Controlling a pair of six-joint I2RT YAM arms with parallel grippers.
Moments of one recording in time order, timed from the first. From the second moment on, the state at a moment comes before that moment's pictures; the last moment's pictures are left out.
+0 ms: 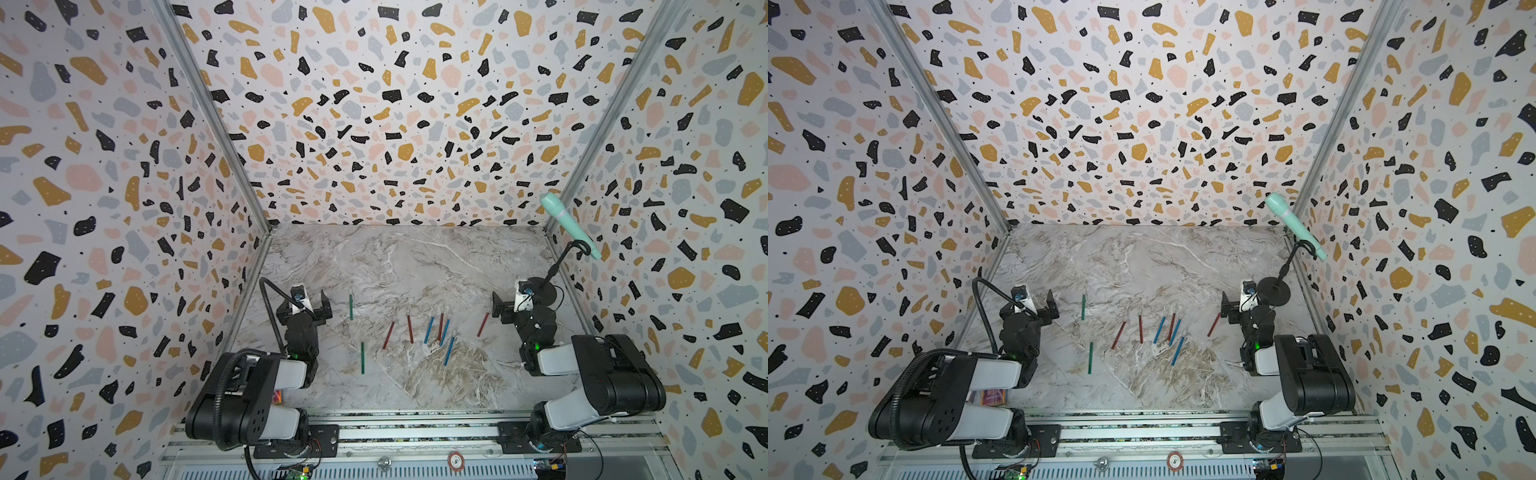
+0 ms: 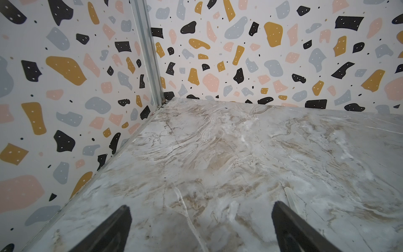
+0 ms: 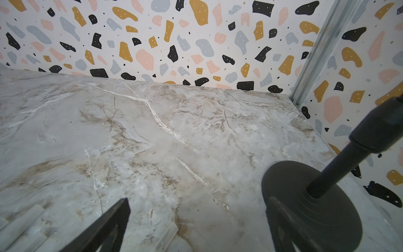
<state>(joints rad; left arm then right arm) -0.11 1.40 0.17 1.08 -0.35 -0.01 0.05 1.51 0.23 1.09 -0.05 -0.07</state>
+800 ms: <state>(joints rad) -0.11 1.40 0.17 1.08 -0.36 -0.01 0.07 1.42 0.26 0.93 -0.01 -0.07</state>
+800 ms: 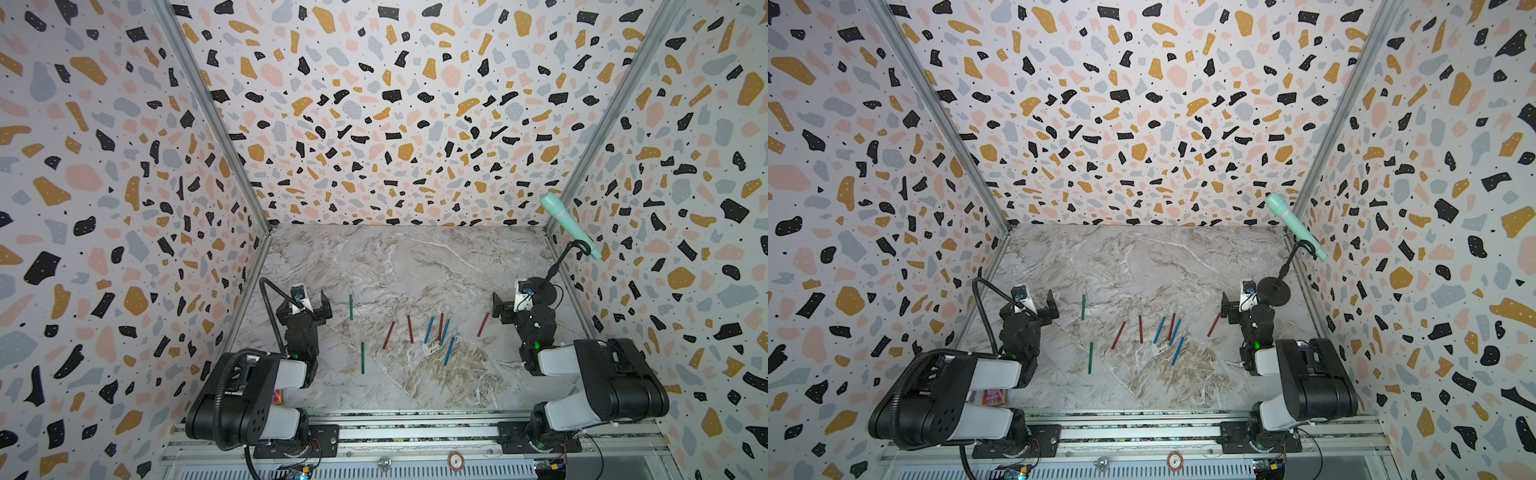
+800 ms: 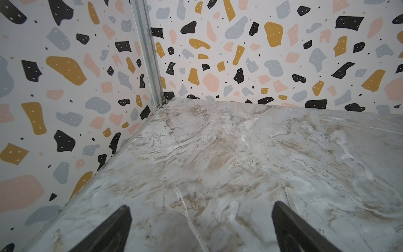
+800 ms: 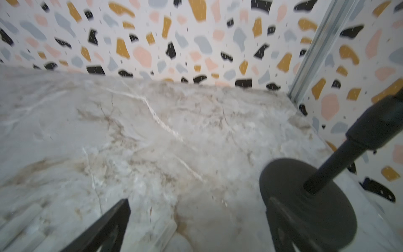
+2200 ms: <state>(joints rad) -0.10 1.02 0.65 -0.20 -0.27 -0.70 0.81 0.49 0.63 -0.22 0.44 0.32</state>
